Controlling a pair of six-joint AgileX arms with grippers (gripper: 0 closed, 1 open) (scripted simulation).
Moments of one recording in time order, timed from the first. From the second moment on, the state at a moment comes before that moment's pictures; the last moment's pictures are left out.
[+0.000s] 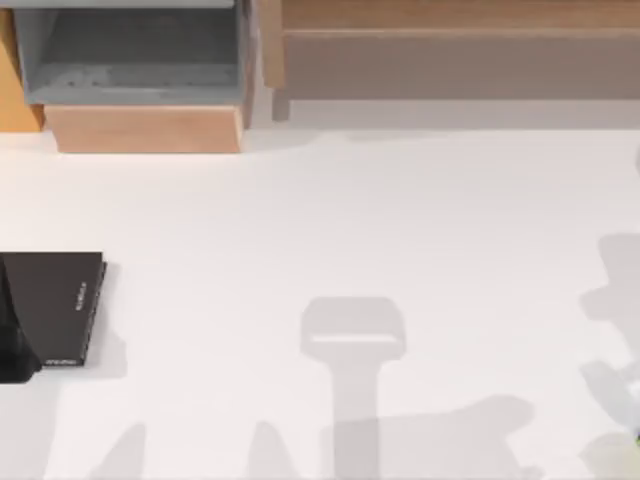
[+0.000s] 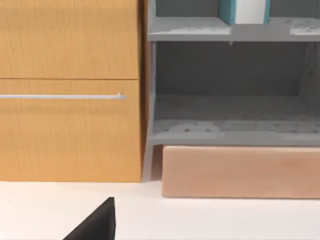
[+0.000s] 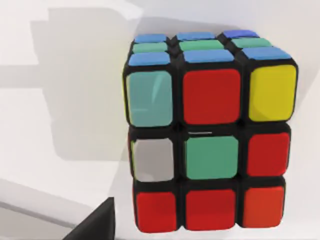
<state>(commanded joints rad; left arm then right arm) 0.00 0.00 0.00 0.00 0.00 0.00 0.05 1.24 0.86 -1.19 0.01 -0.34</state>
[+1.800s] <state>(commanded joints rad) 0.00 0.00 0.00 0.00 0.00 0.00 0.09 1.30 0.65 -0.92 0.00 -0.33</state>
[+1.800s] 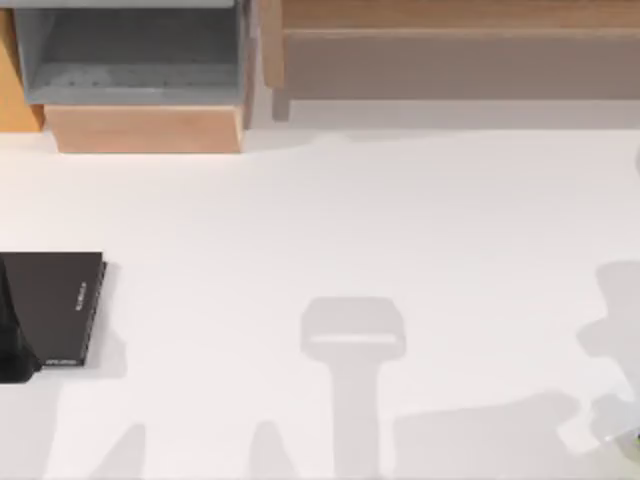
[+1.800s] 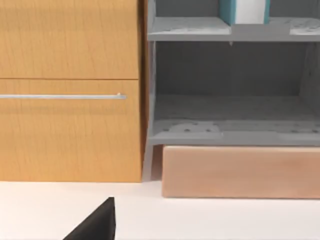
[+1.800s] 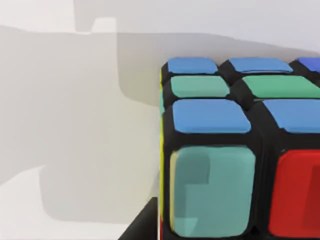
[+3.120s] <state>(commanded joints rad) 0.00 0.00 0.00 0.00 0.00 0.00 0.09 1.25 0.74 -1.06 0.00 -0.33</state>
